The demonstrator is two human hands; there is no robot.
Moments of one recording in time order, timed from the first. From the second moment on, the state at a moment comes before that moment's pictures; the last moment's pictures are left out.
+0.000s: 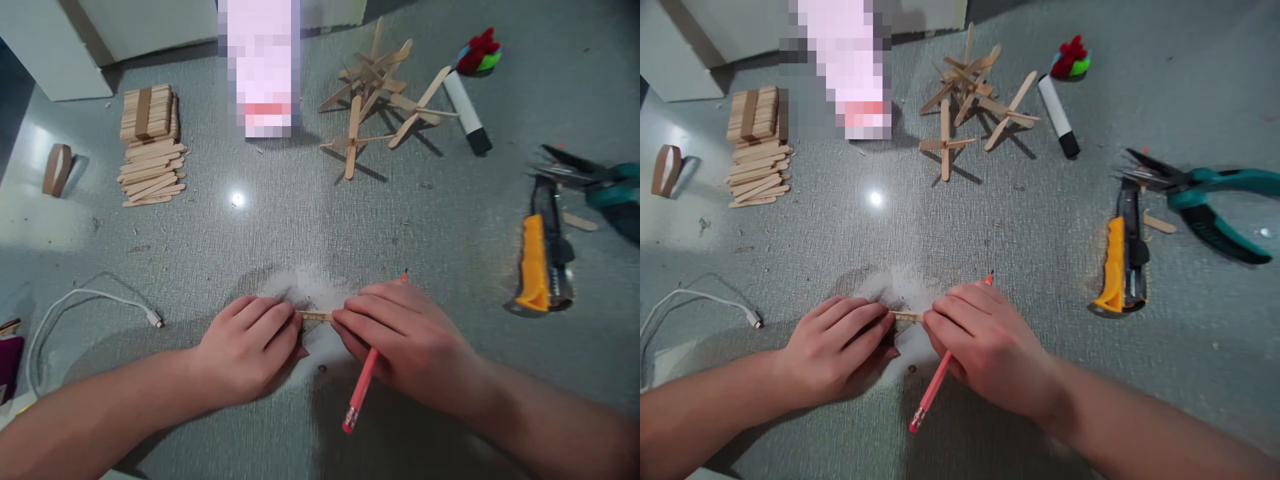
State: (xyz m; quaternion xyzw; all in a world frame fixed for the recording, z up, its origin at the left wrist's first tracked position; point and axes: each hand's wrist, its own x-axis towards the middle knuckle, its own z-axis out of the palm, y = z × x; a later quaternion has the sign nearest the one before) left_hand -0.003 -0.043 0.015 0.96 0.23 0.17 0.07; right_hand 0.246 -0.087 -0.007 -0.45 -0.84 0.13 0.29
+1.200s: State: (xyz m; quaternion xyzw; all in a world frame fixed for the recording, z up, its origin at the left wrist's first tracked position) left_hand -0.007 -0.030 0.008 0.93 0.19 0.18 0.25; right_hand 0.251 -0.087 -0.003 -0.44 -0.84 0.16 0.26
